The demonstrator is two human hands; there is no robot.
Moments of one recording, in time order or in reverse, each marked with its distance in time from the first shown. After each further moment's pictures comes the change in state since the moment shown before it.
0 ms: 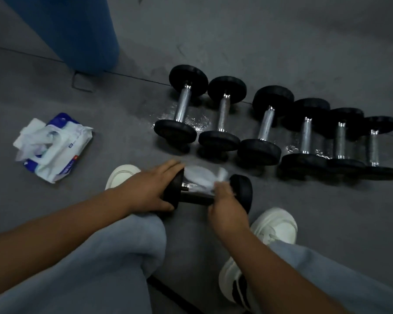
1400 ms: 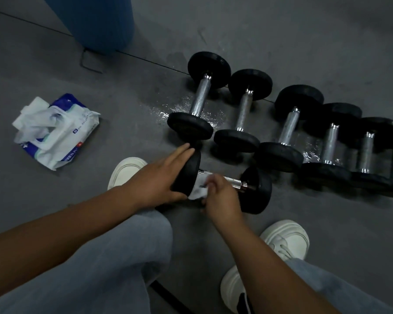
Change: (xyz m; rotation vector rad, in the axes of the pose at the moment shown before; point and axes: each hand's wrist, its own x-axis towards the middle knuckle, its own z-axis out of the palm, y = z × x) left_hand 0.007 -0.018 0.015 -0.170 0.211 -0.040; right_hand 0.033 -0.041 0.017 0.544 0.068 0.092
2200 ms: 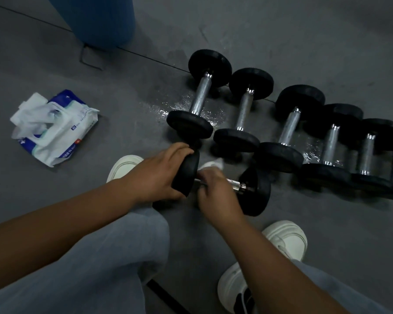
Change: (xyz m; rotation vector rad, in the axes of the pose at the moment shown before) left_hand 0.007 0.000 -0.002 0.052 0.022 0.021; right_hand 0.007 -0.003 -0.011 -0.407 -0.061 -0.402
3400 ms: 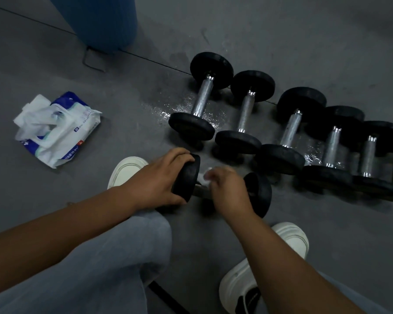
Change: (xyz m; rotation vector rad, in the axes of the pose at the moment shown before) left_hand -0.011 0.002 0.003 -0.096 0.043 0.021; right_hand 0.016 0.011 -0.009 -0.095 0.031 0.142
